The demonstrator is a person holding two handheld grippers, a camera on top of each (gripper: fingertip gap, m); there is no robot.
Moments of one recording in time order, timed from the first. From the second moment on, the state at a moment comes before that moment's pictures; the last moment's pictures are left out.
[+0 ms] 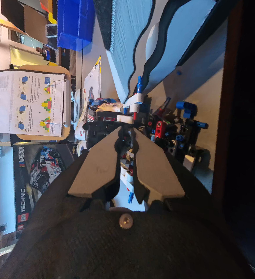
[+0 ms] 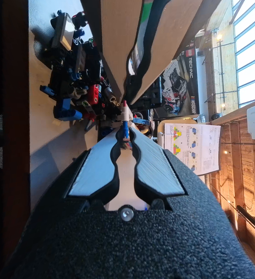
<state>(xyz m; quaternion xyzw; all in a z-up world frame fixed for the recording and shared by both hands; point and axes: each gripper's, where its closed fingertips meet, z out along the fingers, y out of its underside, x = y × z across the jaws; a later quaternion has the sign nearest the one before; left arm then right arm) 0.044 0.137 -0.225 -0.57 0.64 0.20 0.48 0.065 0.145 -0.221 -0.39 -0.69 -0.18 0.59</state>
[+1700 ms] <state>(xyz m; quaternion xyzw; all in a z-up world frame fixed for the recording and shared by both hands) 0.051 0.142 -0.223 -0.49 0.65 0.21 0.53 0.059 0.145 -0.219 -0.34 -0.69 -0.14 0.62</state>
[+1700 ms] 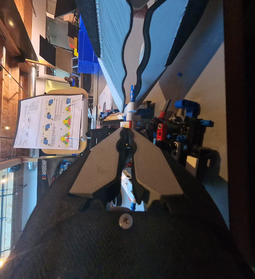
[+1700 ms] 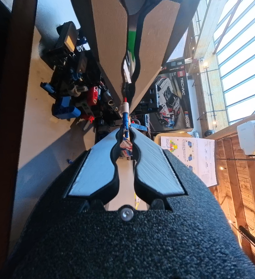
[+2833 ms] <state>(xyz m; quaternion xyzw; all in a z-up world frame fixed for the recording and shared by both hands) 0.049 0.133 -0.222 -0.53 0.63 0.13 0.55 0.056 0.145 -0.219 -0.24 -0.71 -0.19 0.63</state>
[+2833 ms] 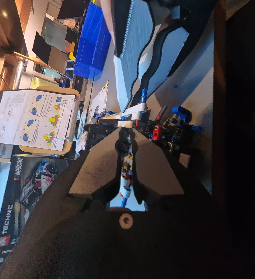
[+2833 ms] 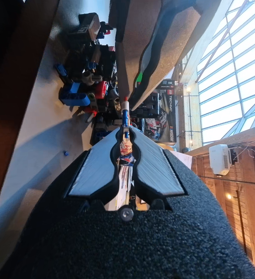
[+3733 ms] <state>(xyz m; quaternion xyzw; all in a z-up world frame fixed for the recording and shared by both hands) 0.051 0.124 -0.218 -0.48 0.69 0.15 0.53 0.059 0.146 -0.220 -0.25 -0.71 -0.19 0.63</state>
